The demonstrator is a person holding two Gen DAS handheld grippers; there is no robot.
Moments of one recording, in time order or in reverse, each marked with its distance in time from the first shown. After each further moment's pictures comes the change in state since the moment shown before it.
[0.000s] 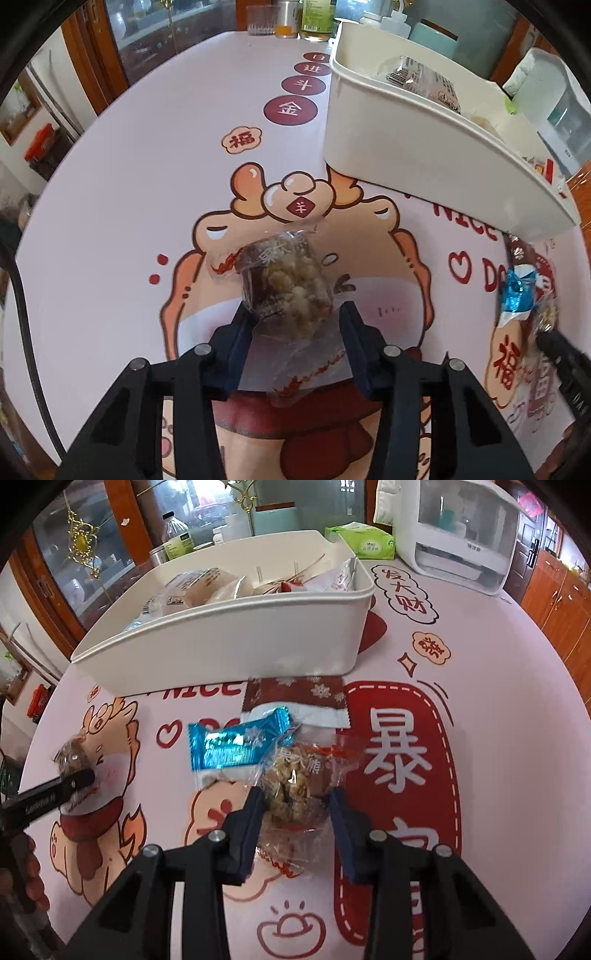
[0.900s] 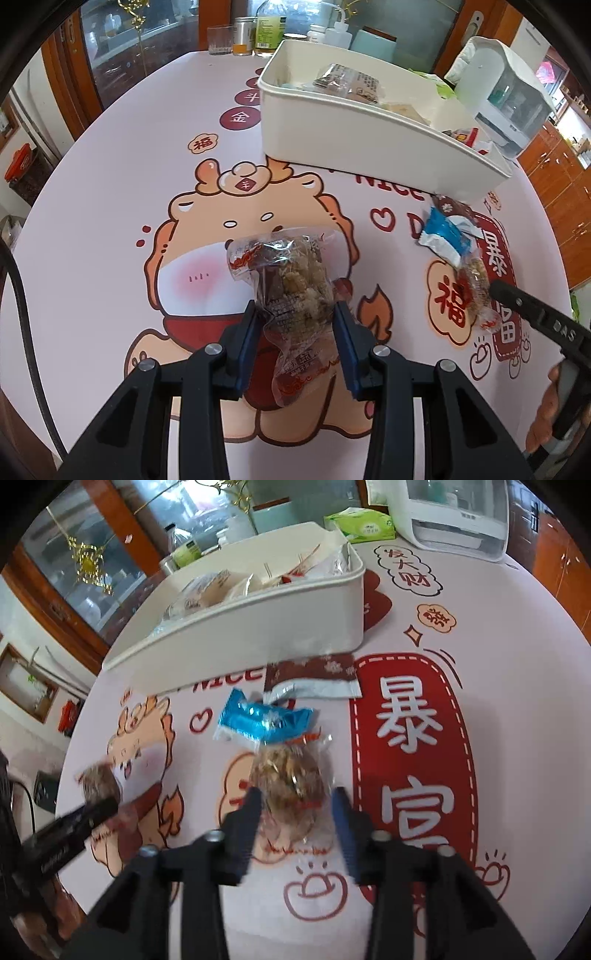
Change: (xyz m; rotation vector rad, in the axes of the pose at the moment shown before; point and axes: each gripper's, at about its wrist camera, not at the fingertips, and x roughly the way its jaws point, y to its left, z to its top) left arm -0.053 -0.017 -0.035 0.107 -0.046 -0.112; right arm -0.011 -0.012 -0.009 0.101 0.037 0.148
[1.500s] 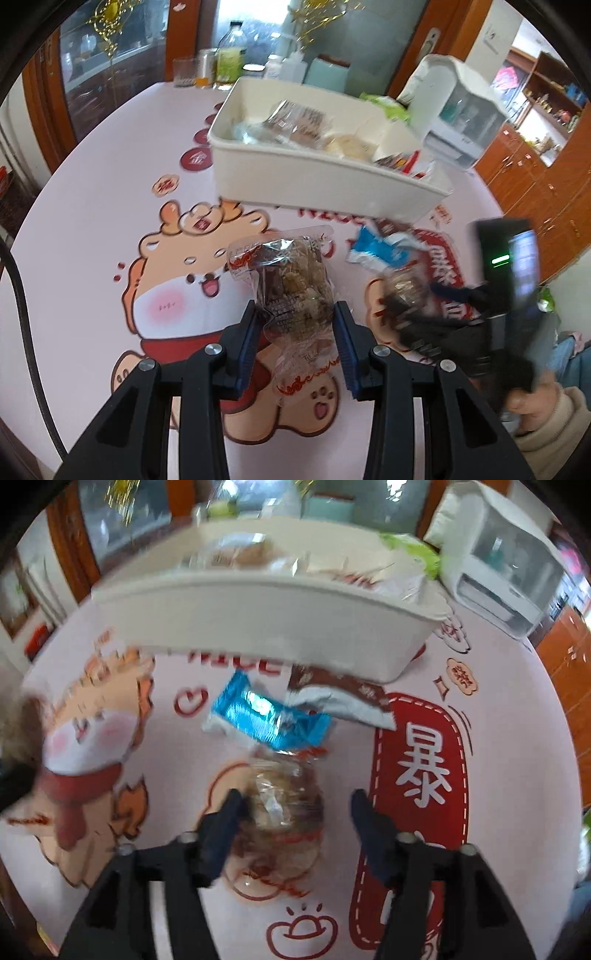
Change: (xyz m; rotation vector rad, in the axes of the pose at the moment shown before) left arm -0.043 -0.018 0.006 0.057 -0.104 -0.153; right arm 0.048 0.052 0.005 -0.313 0.090 -0.237
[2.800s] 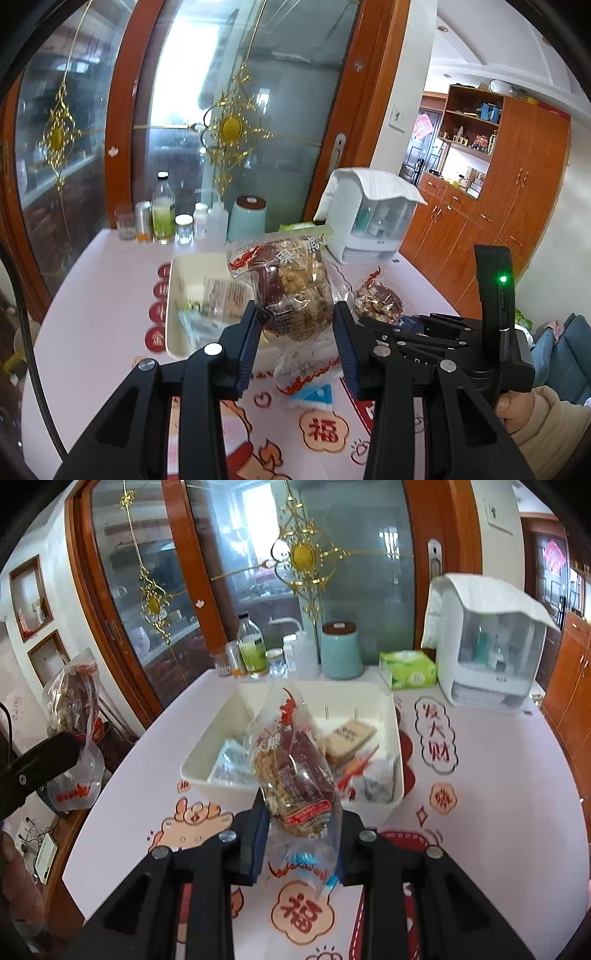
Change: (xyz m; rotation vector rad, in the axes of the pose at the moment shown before) left arm -0.126 -0.053 0.116 0.209 -0.379 -0.186; right arm -0.172 -0.045 0.068 0.112 -0.436 0.200
